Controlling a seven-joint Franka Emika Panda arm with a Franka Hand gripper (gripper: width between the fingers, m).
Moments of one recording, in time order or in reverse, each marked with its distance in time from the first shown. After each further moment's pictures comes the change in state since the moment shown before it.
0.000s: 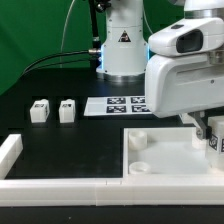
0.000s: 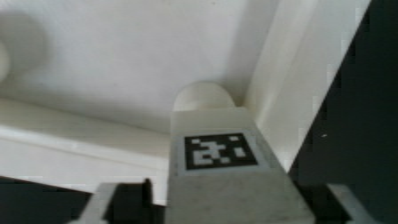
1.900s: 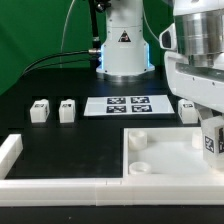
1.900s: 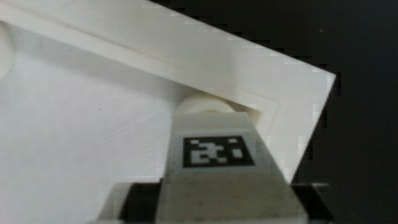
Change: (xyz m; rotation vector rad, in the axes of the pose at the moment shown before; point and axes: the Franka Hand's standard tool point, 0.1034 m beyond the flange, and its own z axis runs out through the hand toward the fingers) arm 0.000 0.004 0.002 0.057 -0.016 1.497
